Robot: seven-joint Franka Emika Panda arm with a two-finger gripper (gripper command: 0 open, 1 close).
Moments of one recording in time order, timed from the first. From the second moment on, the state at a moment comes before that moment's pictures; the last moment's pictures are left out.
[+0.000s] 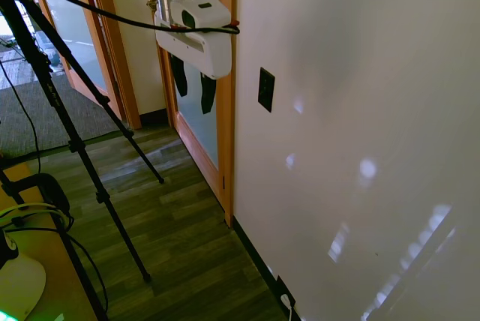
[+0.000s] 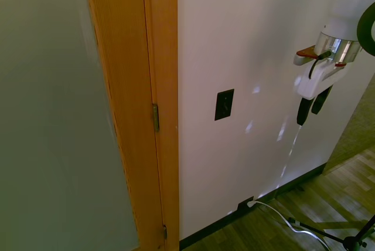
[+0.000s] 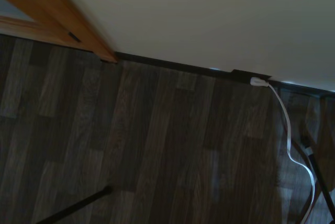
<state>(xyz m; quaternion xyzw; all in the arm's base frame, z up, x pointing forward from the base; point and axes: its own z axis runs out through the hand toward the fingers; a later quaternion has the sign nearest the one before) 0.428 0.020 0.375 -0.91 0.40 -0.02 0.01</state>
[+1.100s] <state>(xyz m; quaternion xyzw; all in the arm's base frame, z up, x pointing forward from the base) 0.595 0.060 0.278 -0.84 0.50 -0.19 0.14</state>
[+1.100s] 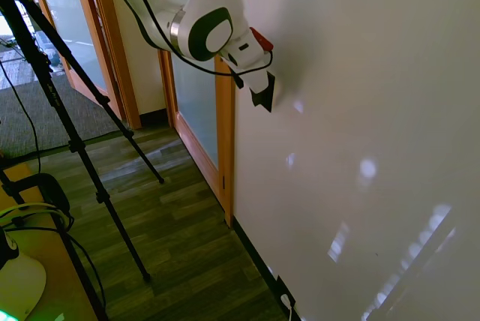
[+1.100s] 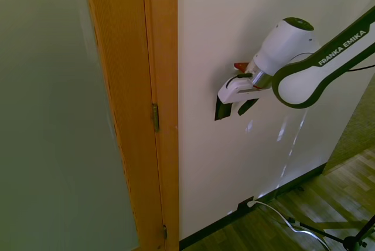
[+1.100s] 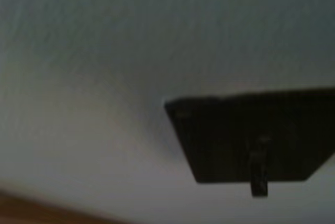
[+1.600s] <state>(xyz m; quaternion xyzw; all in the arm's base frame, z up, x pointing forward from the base) 0.597 0.064 0.269 -0.81 0.53 -0.22 0.14</state>
